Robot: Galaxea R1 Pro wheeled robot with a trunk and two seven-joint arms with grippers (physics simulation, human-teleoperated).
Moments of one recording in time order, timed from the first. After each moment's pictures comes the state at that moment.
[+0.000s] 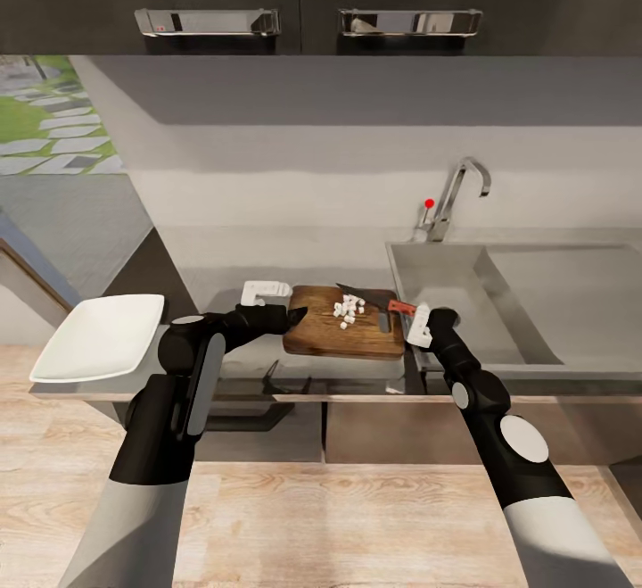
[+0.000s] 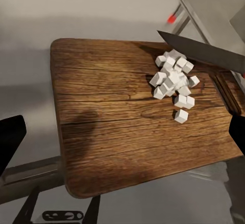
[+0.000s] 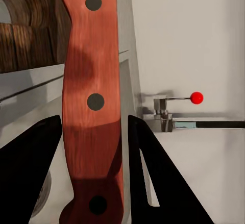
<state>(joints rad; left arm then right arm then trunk) -0.70 -0.16 -0.08 -1.57 0.04 0.96 -0.24 -0.62 -0.05 0.02 -1.23 1.38 -0.10 0.13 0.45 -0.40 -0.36</state>
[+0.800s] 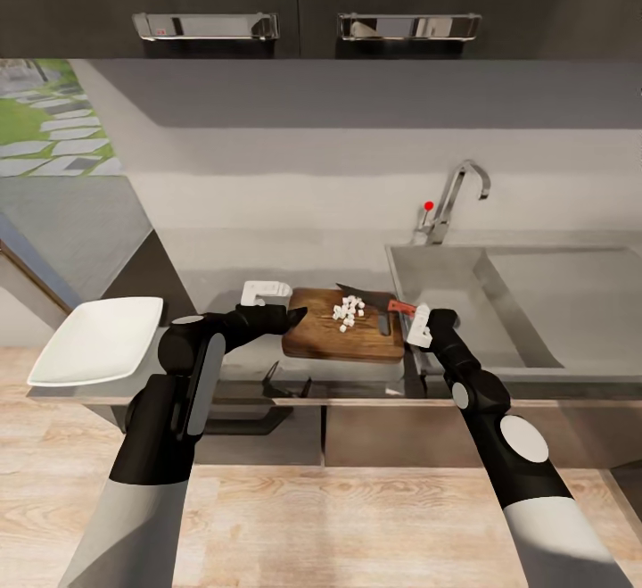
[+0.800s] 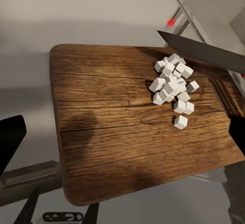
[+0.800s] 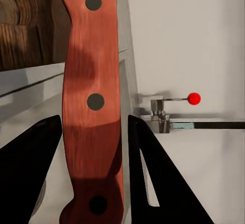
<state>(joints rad) -0.70 -0.16 -0.08 -1.57 0.04 0.96 -0.24 -0.62 -0.05 0.02 -1.23 1.38 -0.10 0.12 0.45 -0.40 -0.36</state>
